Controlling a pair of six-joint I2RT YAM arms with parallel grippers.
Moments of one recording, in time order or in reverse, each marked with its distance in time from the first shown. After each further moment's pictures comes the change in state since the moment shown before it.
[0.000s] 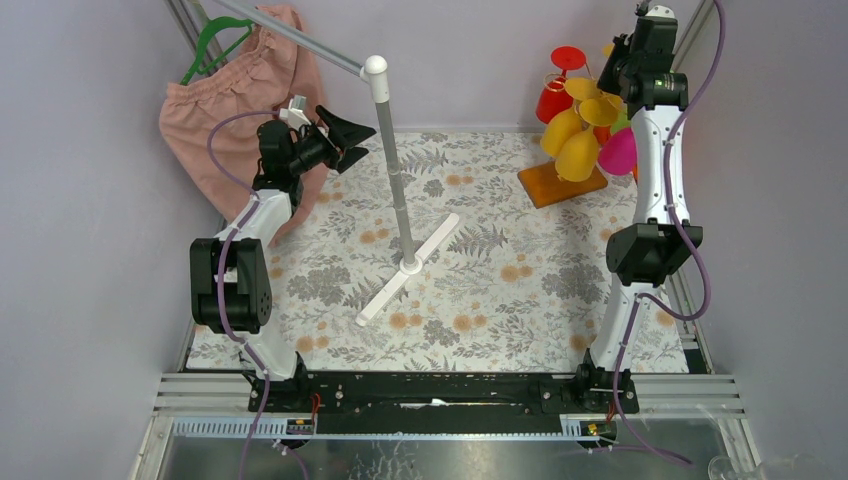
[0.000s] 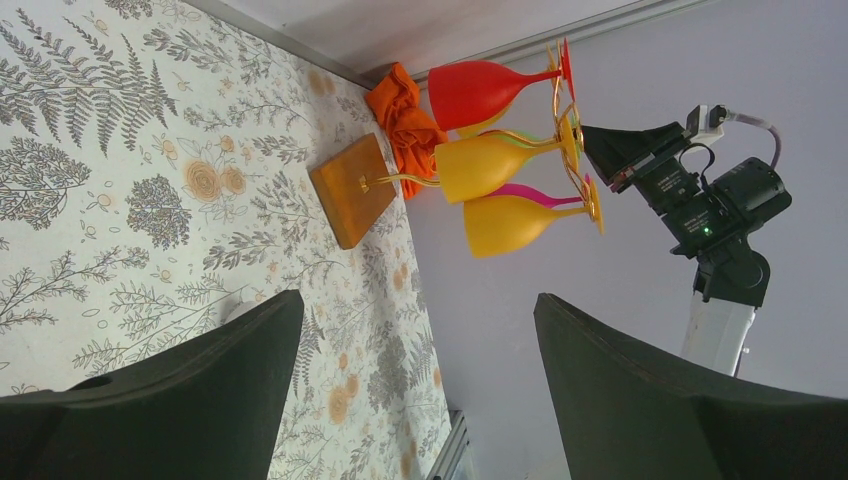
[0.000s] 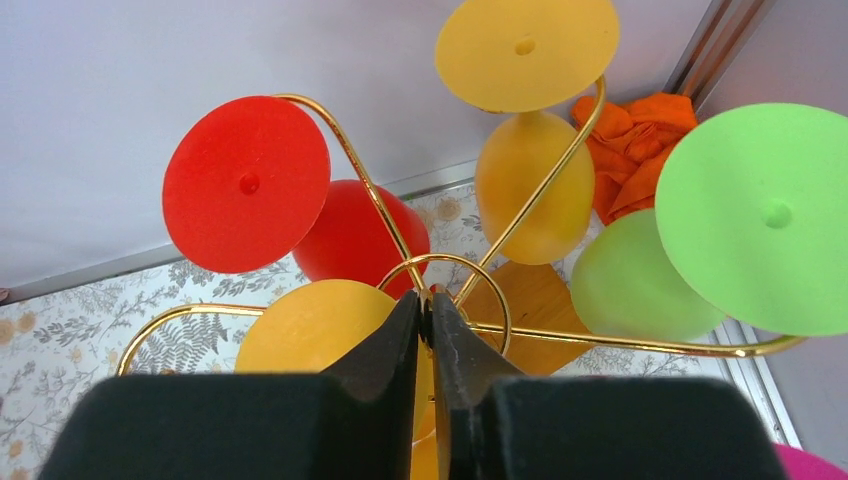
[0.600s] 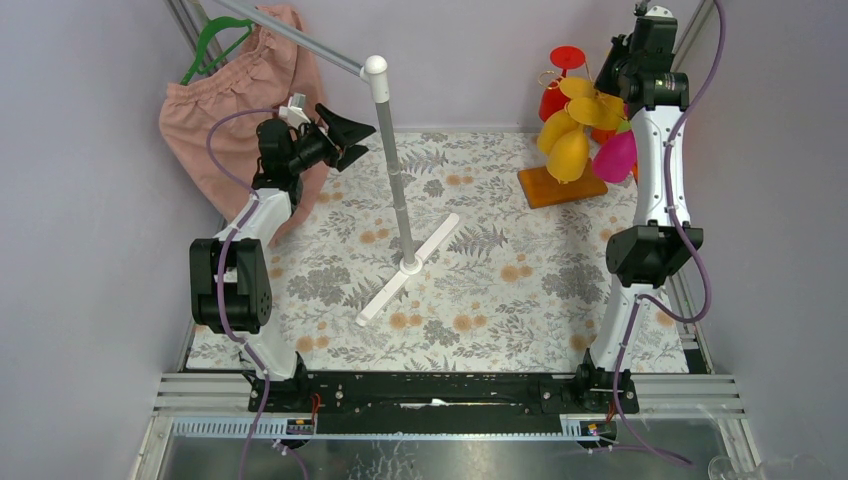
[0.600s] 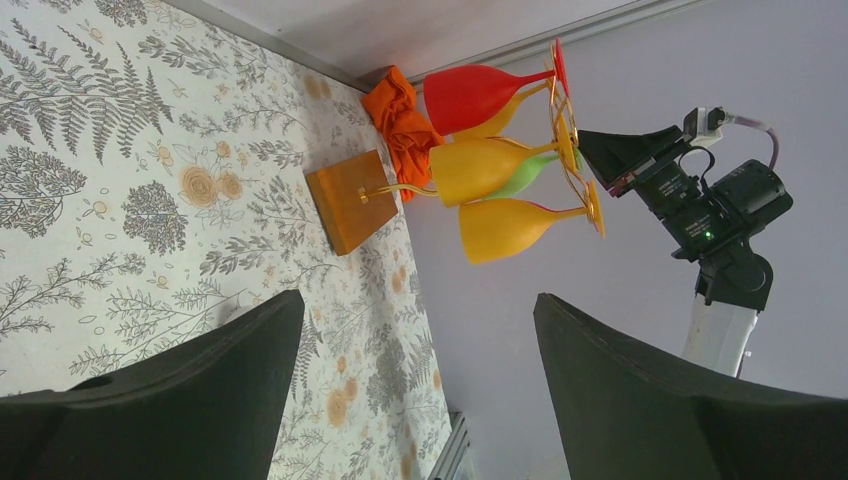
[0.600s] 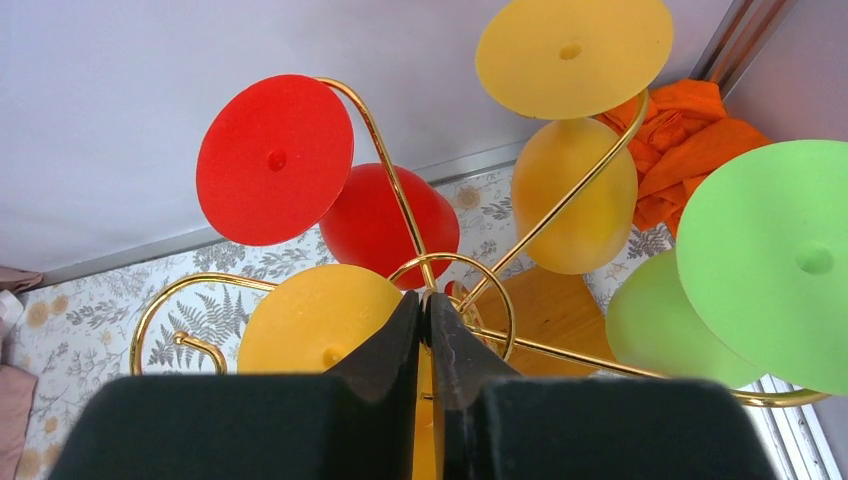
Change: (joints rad) left arm 0.000 0.000 0.011 -0.001 0.000 0.000; right arm 0.006 -0.010 0.012 -0.035 -0.031 0.027
